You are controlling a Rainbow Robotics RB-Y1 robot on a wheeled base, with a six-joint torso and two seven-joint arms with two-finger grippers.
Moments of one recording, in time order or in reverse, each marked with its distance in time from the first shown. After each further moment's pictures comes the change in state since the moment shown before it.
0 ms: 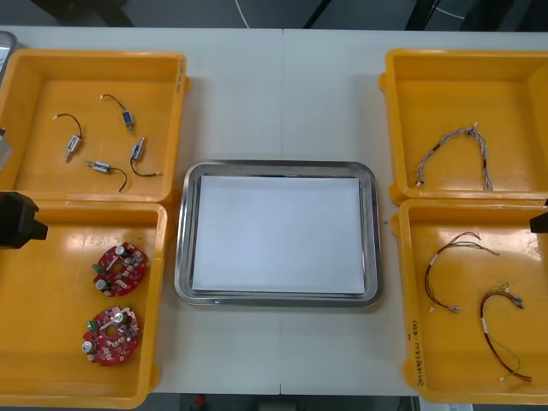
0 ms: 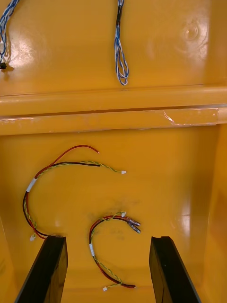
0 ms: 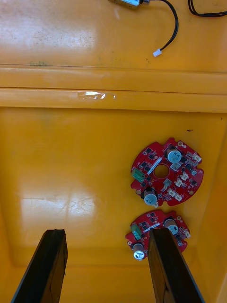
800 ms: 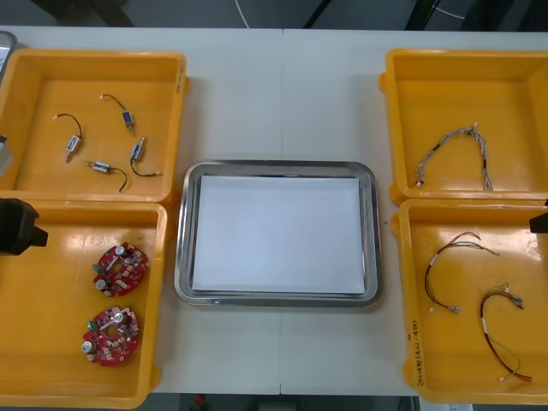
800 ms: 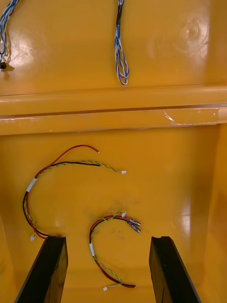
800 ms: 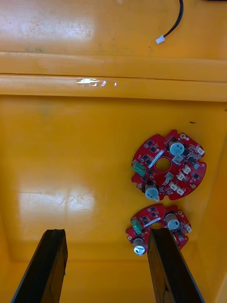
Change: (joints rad) right arm 0.001 0.002 0.000 0.000 0.000 0.000 0.000; left arm 0.020 0.000 0.000 0.000 0.011 0.000 0.000
